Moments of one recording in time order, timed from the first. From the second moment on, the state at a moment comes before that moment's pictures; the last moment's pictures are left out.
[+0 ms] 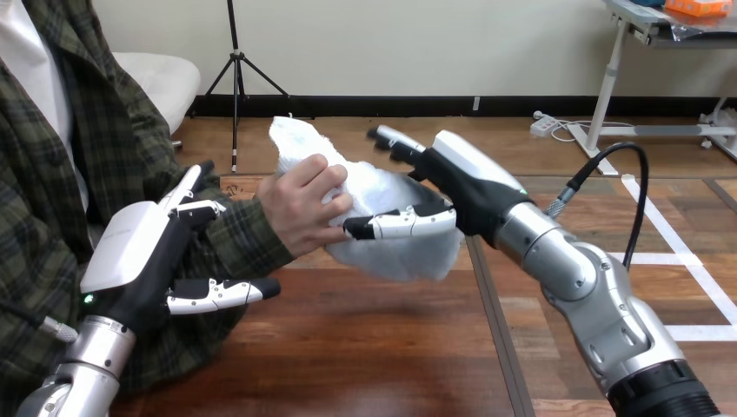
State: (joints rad) left arm -0.23 0.58 -0.15 0.70 0.55 -0.67 0.35; right arm -0.54 -0.28 0.23 0.39 -0.44 -0.09 0.29
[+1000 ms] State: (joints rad) left arm -0.22 0.57 -0.15 0.71 0.56 -0.76 0.40; right arm -0.42 -0.32 0.15 0.26 -0.36 -0.07 0.25
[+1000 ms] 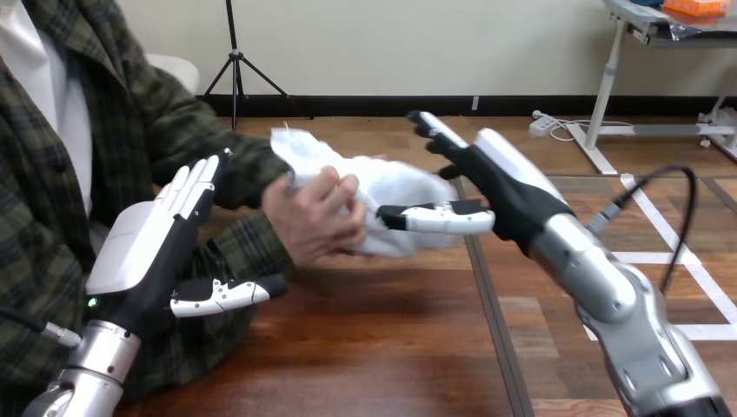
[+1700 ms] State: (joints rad) left arm -0.22 0.57 -0.15 0.75 0.58 -0.87 0.45; right arm -0.27 -0.31 0.12 0.19 -0.31 -0.12 0.16
